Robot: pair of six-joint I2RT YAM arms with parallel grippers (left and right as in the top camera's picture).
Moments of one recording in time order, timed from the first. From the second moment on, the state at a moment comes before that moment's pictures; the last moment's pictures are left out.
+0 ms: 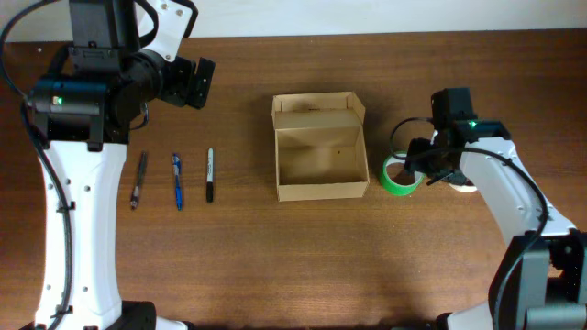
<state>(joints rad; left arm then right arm) -0.09 1.63 2.06 -1.16 0.10 0.30 0.03 1.68 1.19 -0.87 0.06 0.33</state>
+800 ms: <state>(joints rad) -0.09 1.63 2.06 -1.16 0.10 0.30 0.03 1.71 1.02 -0.79 0.03 0.33</state>
